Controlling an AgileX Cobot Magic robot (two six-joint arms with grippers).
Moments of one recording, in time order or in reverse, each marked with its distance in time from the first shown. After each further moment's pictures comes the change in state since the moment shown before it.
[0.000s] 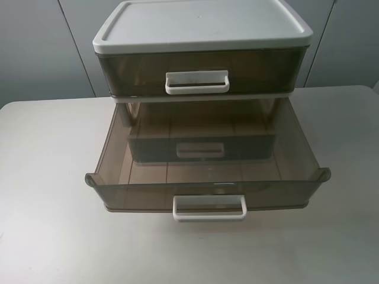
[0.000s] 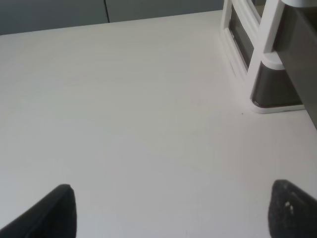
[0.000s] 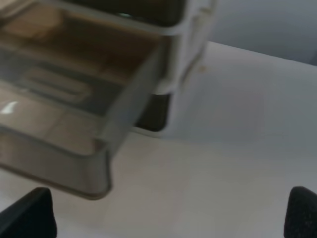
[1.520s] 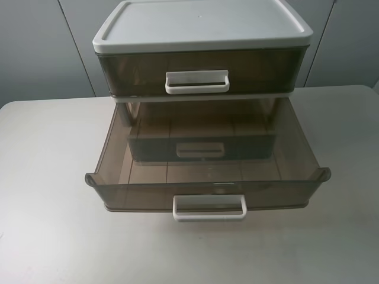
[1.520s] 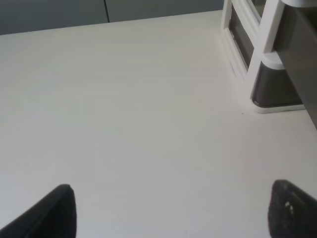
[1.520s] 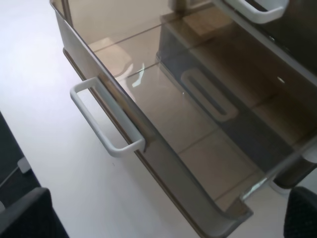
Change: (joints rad) left arm 0.000 0.000 0.000 0.000 0.000 0.000; right arm 0.555 0.286 -0.071 0.029 -0.122 -0.081
